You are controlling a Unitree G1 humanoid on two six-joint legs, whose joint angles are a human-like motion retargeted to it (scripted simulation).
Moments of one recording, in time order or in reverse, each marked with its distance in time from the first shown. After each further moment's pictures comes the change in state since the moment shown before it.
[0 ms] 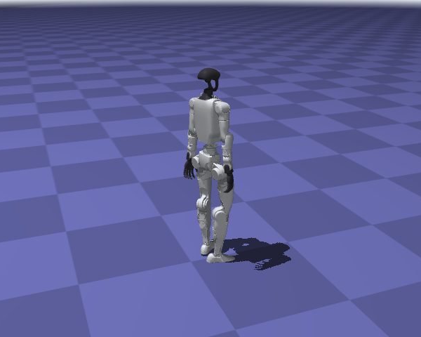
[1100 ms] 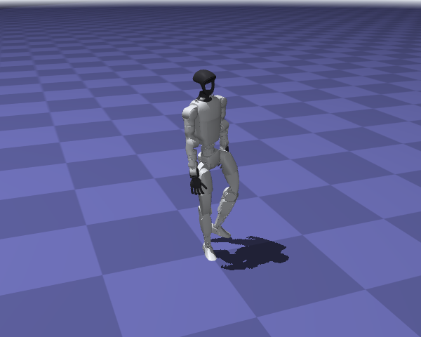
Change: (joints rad) left arm 0.028 0.022 0.088 -0.018 -0.127 0.027 0.041; right arm -0.107 0.019 0.003 -0.100 0.025 0.022 0.075; waist -0.063 -0.044 -0.024; left_leg -0.095 0.281 0.264 0.597 0.191 -0.045; right_leg 0.066 -0.029 -0.203 -0.164 0.012 -0.200
